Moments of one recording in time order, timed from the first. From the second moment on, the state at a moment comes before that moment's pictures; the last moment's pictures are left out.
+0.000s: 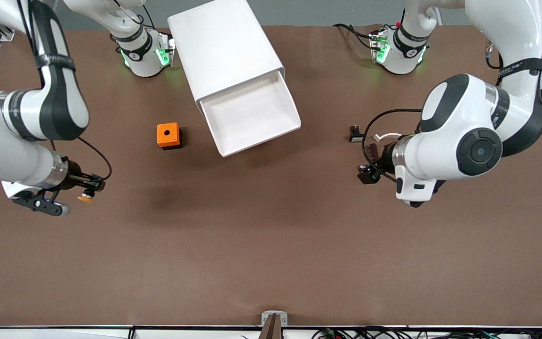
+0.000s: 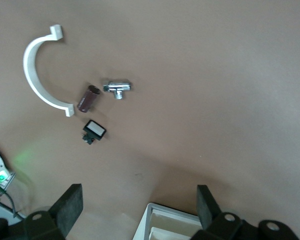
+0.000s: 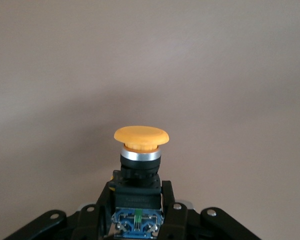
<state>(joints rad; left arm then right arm) -0.16 0.49 -0.29 -1.28 -0.12 1.52 -1.11 0.08 0.30 -0.13 -1.80 0.02 2.03 0.21</state>
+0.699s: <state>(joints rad) -0.43 0.59 -0.32 -1.31 -0.04 1.77 -0.98 -0.16 0.50 -0.12 -1.94 -0.03 2.46 -0.16</state>
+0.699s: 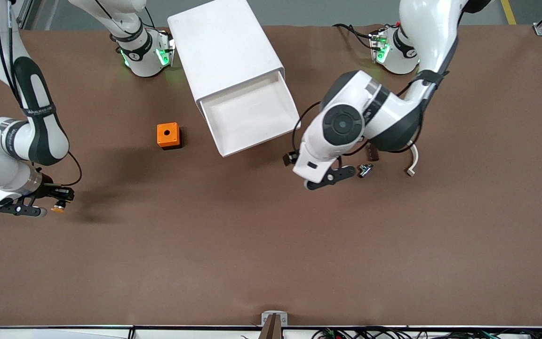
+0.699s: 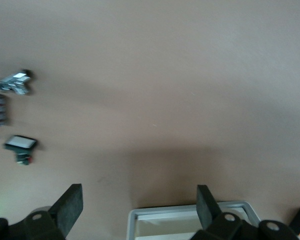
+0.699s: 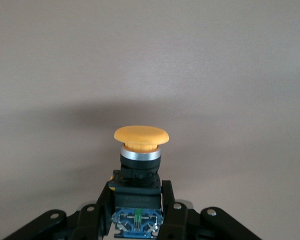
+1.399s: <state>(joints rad) -0.54 0.62 -0.37 -1.43 -0.03 1.92 -1.08 -0.18 0.60 -0.11 -1.86 -0.03 2.46 -0.23</state>
